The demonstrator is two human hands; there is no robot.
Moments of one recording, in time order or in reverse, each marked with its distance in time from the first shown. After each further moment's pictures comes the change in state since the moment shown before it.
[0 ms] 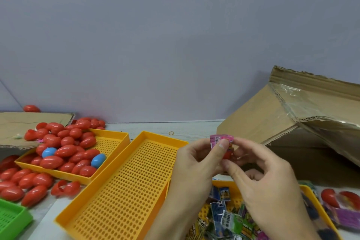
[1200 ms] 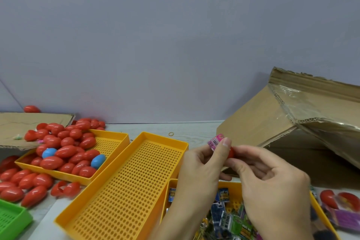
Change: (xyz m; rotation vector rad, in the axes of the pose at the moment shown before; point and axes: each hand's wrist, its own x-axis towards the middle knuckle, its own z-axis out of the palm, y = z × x) left_hand -0.005 0.008 0.012 0.151 0.026 -0.057; right_hand -0.004 0.004 0.008 0.028 0.220 -0.167
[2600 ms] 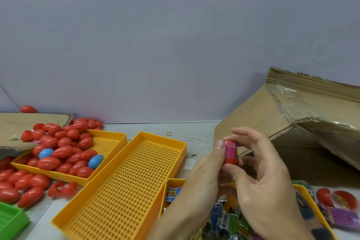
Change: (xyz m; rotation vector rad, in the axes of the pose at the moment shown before) left_hand 0.005 -0.023 -0.001 -0.200 -0.190 -0.177; right_hand 0.004 -0.002 -0.010 0.117 -0.259 0.089
